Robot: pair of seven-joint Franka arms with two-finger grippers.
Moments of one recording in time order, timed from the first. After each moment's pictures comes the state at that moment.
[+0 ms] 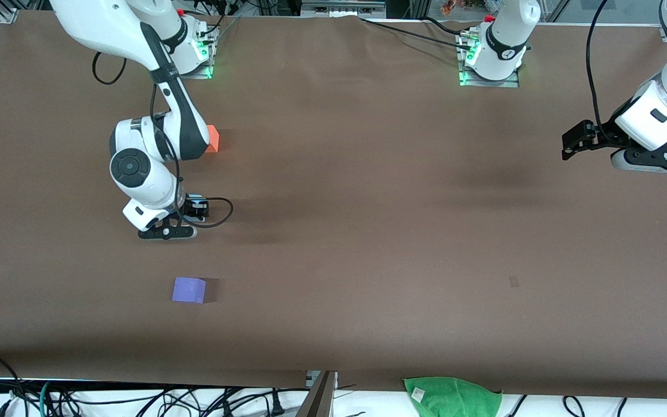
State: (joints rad) left arm -0.02 -0.02 -0.05 -1.74 0.00 1.70 0.00; right arm 0.47 0.44 -0.23 -2.03 0.05 2.42 0.18
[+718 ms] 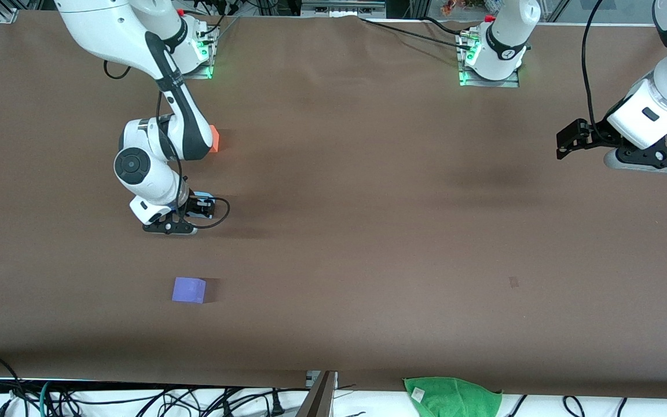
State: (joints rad) left arm -0.02 -0.02 -0.06 -1.74 0.00 1.70 0.00; right arm 0.47 0.47 -0.22 -2.07 0.15 2.49 0.18
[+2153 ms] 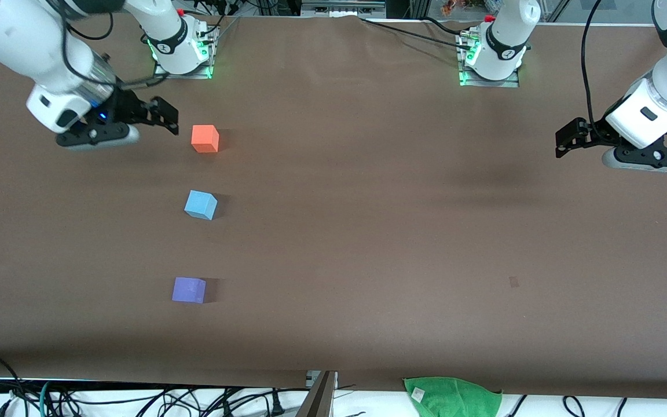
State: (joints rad) left arm -0.02 -0.02 -0.06 -1.74 0.00 1.69 0.00; right arm 0.48 -0.11 -0.21 -1.87 0.09 1.74 0.16
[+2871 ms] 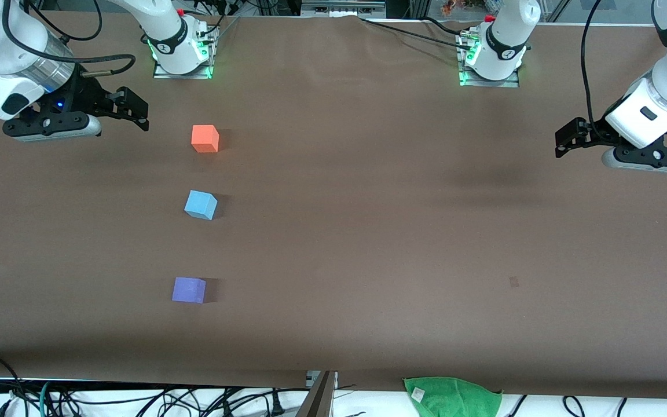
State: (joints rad) left arm -0.02 -0.02 -0.06 -1.74 0.00 1.69 0.00; right arm 0.44 -0.06 -0.20 -1.72 0.05 1.65 0.14
